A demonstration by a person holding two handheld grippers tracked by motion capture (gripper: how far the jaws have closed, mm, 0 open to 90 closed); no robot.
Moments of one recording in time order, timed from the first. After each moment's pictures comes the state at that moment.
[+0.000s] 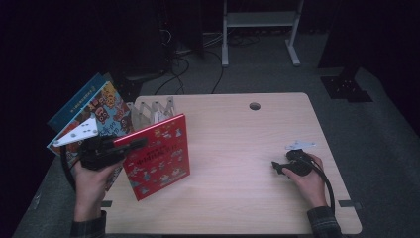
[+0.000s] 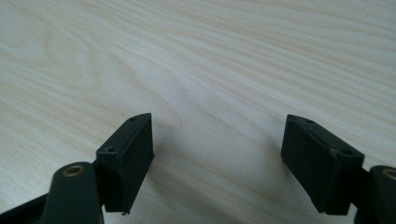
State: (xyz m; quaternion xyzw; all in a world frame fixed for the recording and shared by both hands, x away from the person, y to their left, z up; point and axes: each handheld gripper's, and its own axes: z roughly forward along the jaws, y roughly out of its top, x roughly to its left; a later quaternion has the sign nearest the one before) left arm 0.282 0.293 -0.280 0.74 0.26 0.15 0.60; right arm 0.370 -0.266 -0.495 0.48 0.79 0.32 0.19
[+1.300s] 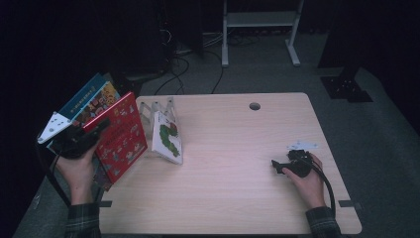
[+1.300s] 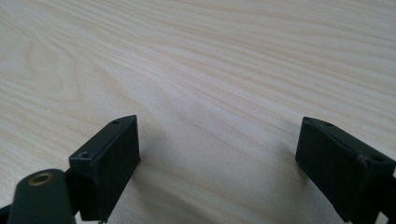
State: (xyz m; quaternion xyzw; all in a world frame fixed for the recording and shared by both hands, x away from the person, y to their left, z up) left arm 0.323 0.352 -0.304 0.65 0.41 0.34 0.54; right arm 0.372 -0.271 -0.503 0.49 0.78 0.34 0.21
